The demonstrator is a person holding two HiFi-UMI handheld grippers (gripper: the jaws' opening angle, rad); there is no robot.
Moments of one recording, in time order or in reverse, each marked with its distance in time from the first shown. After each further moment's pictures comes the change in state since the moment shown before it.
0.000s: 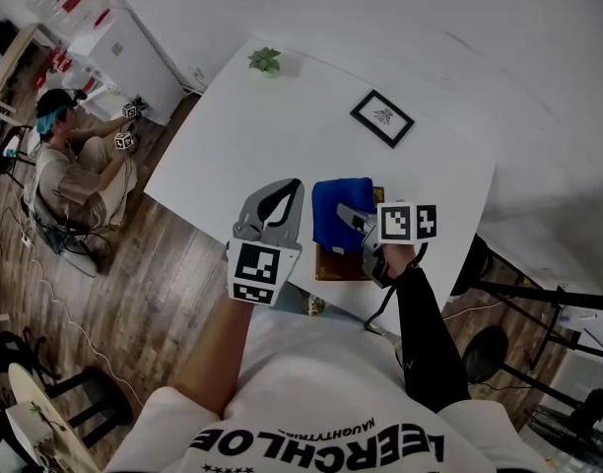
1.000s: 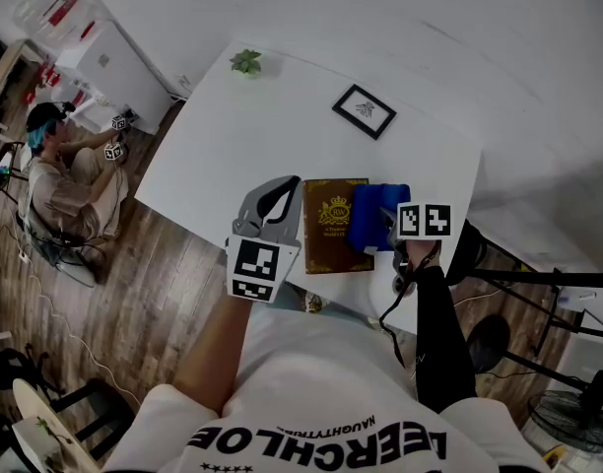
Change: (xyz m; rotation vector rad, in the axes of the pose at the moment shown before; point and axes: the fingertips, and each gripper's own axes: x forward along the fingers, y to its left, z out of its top) left arm 0.005 -0.030 0.009 0.023 -0.017 -0.058; right arm -0.086 -0.122 -0.022 -0.037 0.032 -0.464
